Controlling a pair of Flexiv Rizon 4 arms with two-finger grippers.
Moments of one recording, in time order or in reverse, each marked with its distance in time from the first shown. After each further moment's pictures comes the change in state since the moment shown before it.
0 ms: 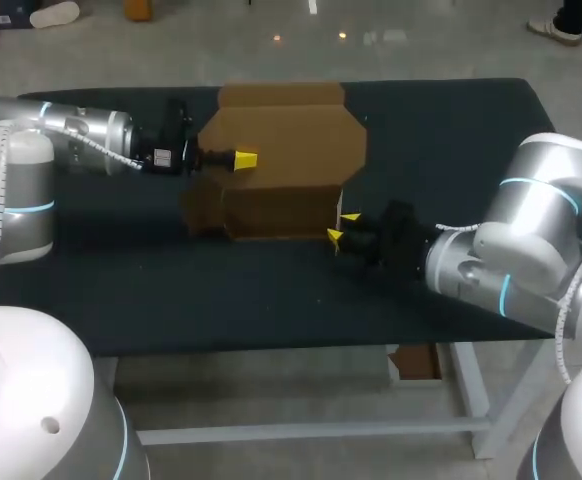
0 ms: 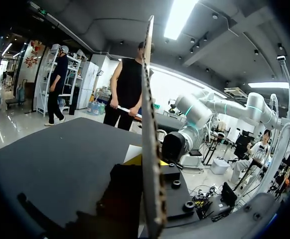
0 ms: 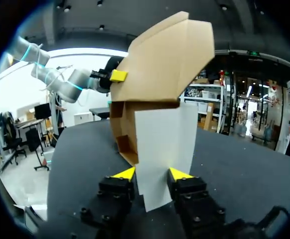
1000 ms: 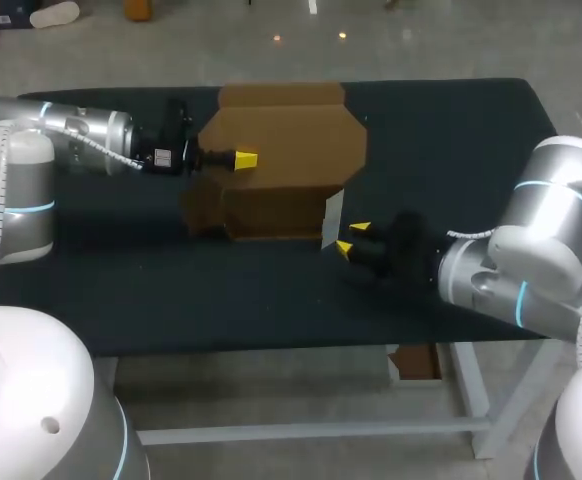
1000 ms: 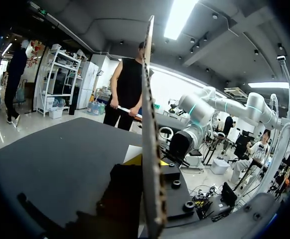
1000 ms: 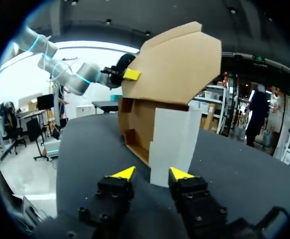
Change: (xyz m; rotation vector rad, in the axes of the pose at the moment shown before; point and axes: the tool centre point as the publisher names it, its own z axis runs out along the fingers) left arm 0.000 0.000 0.001 0.000 0.000 0.000; right arm 0.009 -0.006 -0.032 0.042 -0.003 -0.074
